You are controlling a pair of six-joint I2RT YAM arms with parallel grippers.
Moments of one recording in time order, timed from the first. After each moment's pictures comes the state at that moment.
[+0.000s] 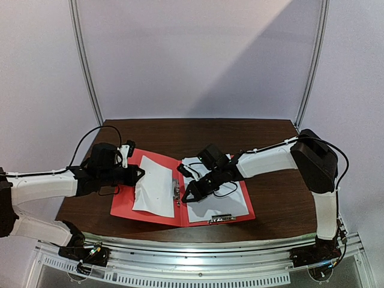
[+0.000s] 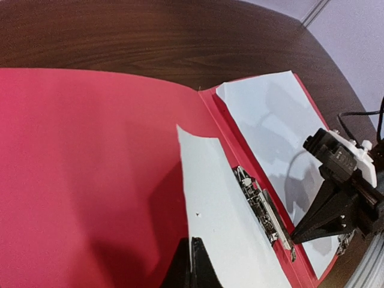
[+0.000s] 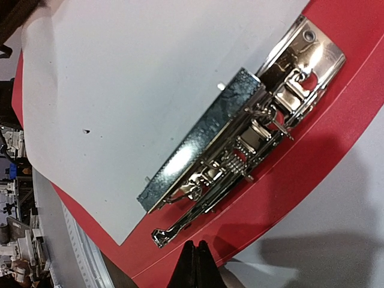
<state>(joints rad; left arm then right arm) -0.55 1.19 0.53 0.04 0.08 -0.37 0.92 2.11 1.35 -0.16 -0.60 0.37</state>
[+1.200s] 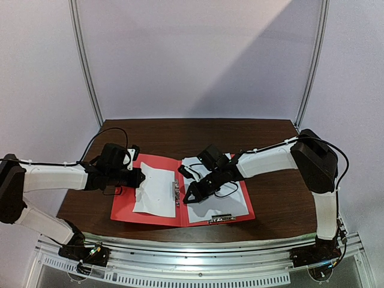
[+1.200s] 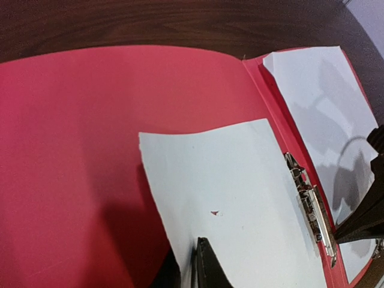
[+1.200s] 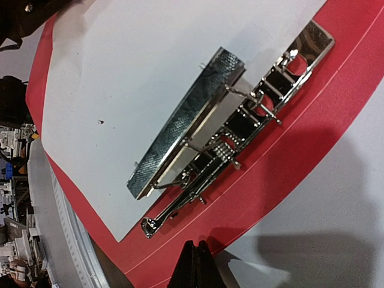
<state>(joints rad) -0.55 1.34 0.59 -0.03 -0.01 -0.36 0.92 2.11 1.35 -0.19 -0.58 0.36</state>
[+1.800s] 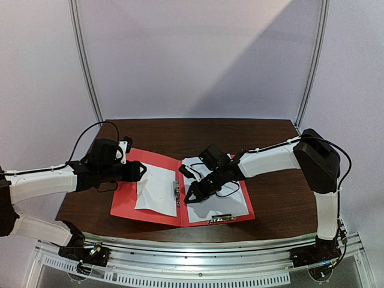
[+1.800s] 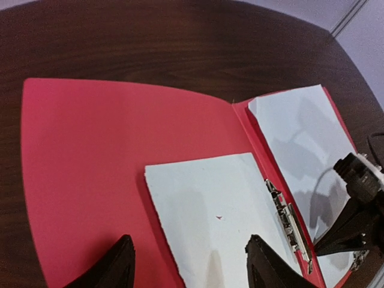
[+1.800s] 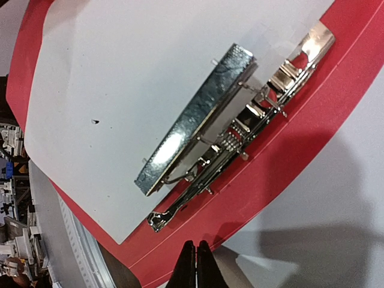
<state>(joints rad) -0.55 1.21 0.60 -0.06 -0.05 -0.38 0.92 2.09 1.34 -0.20 -0.58 0.35</state>
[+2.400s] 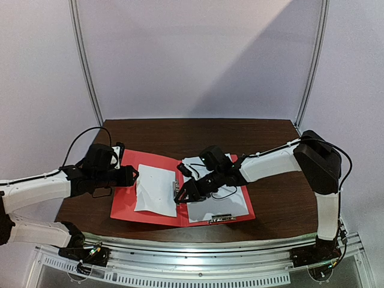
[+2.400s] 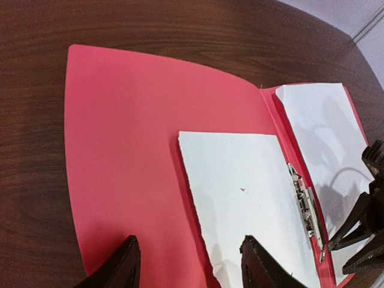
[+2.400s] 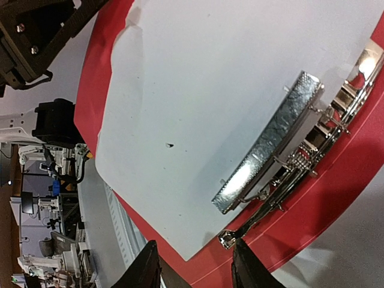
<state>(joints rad) -0.55 1.09 0.54 -0.16 -0.12 -0.45 0.94 2.07 1.27 0.03 -0.70 0.60</state>
